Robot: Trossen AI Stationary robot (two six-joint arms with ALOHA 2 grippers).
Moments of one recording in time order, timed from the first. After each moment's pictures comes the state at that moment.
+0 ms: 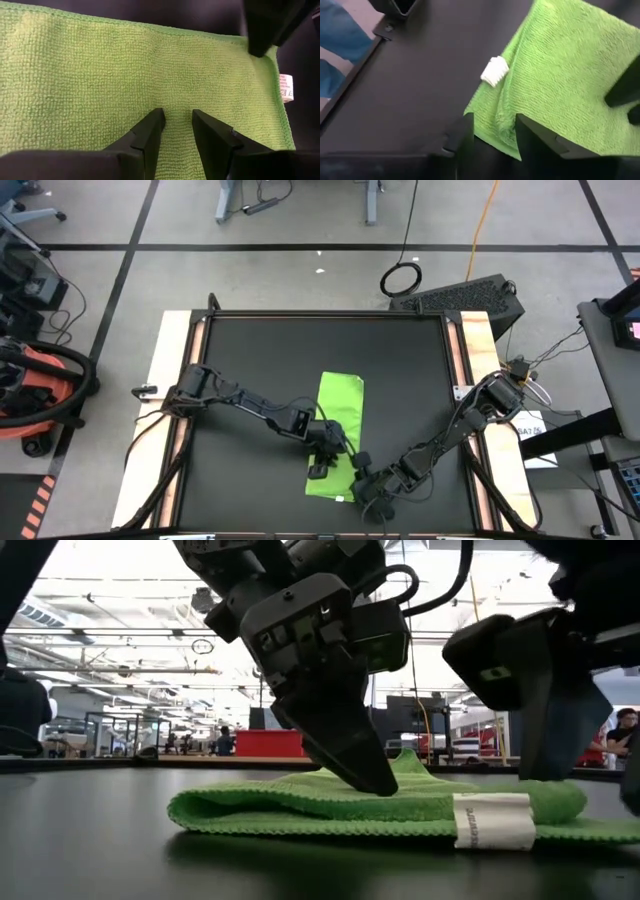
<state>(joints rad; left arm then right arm) -0.22 2.12 1.30 -0.12 0.28 -0.23 0.66 1.89 1.03 -0.03 0.17 0.24</state>
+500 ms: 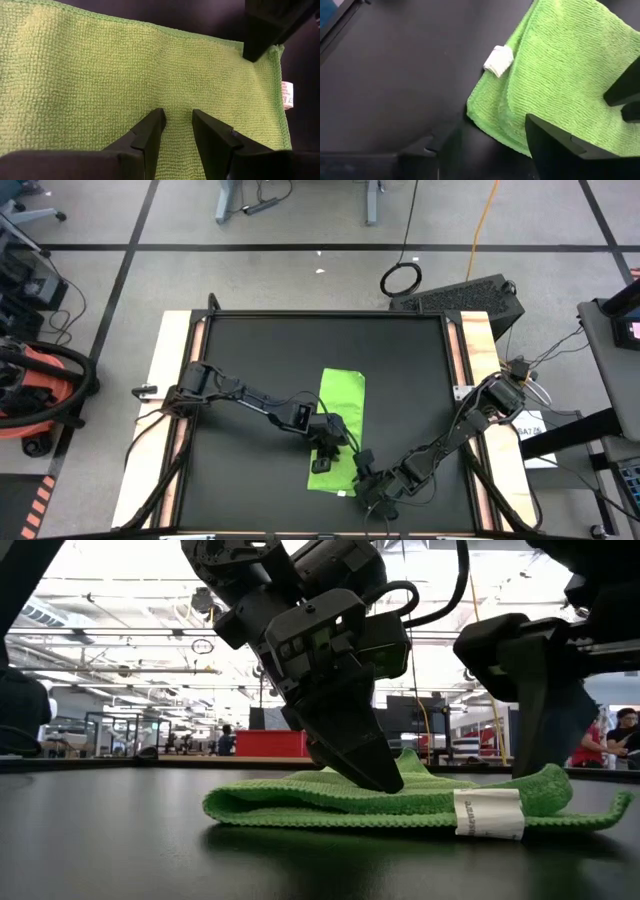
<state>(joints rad) -0.18 2.12 1.30 -0.10 0.29 -0.26 0.68 1.89 1.04 -0.14 0.26 0.19</state>
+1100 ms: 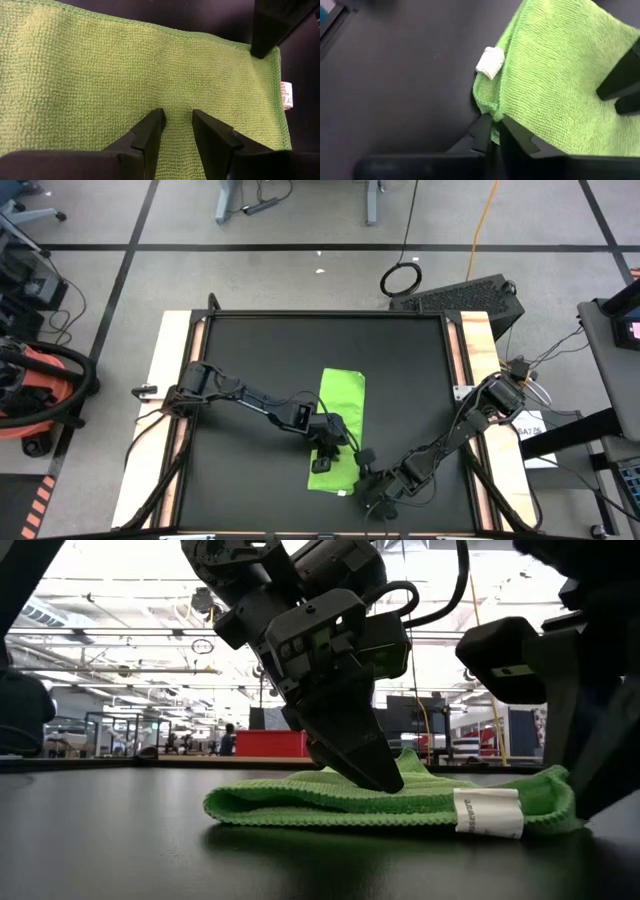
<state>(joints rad) -0.18 2.12 1.30 -0.10 0.29 -0.26 0.68 1.89 1.04 -0.14 0.29 0.26</state>
